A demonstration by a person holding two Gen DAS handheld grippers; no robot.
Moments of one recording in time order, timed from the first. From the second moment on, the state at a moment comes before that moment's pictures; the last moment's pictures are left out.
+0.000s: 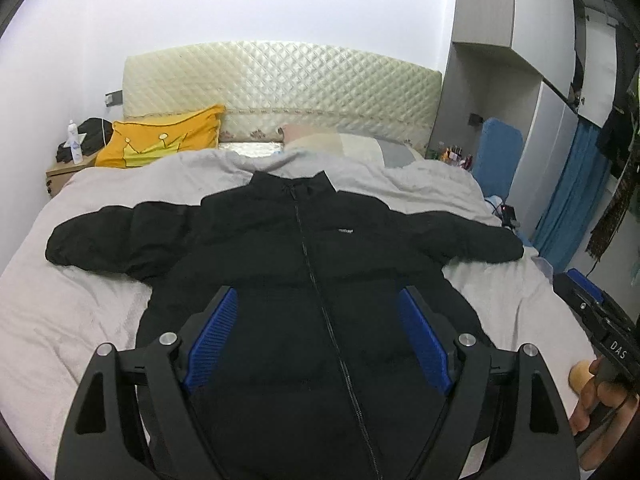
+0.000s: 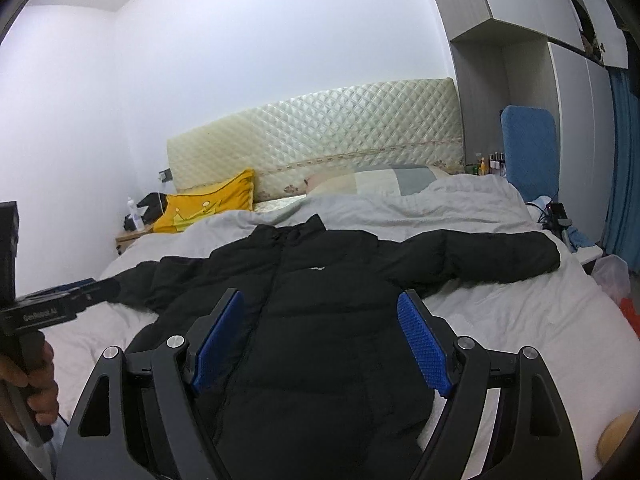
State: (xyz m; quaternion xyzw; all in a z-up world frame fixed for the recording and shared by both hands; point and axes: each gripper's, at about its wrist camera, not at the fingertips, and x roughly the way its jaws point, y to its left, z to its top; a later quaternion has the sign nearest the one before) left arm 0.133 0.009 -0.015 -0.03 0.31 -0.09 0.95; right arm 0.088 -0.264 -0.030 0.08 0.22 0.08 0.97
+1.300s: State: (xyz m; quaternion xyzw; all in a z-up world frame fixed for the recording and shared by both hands) left arm 0.136 0.017 -0.053 -0.06 0.29 -0.05 0.95; right arm 0.188 -0.406 -0.032 0.07 0.16 -0.04 0.98
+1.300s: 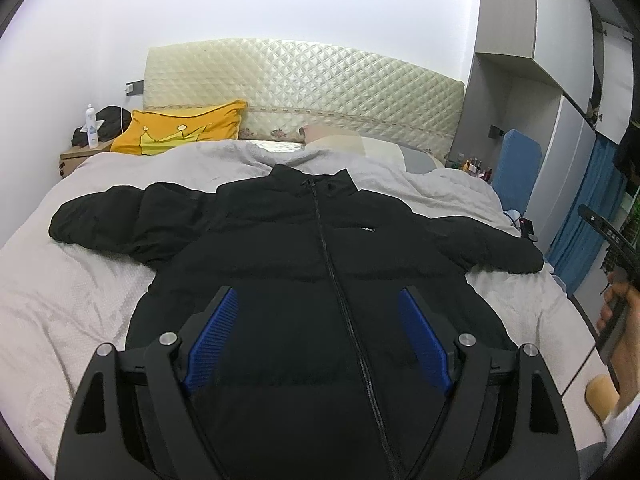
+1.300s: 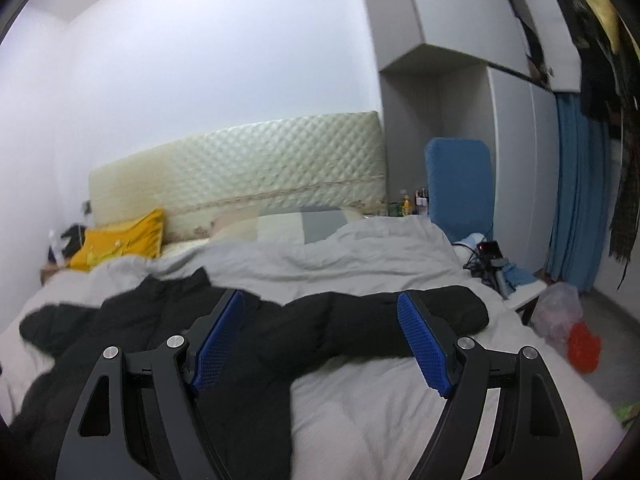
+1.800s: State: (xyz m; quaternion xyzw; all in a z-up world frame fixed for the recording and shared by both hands) left arm 0.155 0.025 -0.078 -0.07 0.30 -0.03 0.95; right arm 0.256 -0.513 -0.119 0.19 0.21 -0.08 0.95
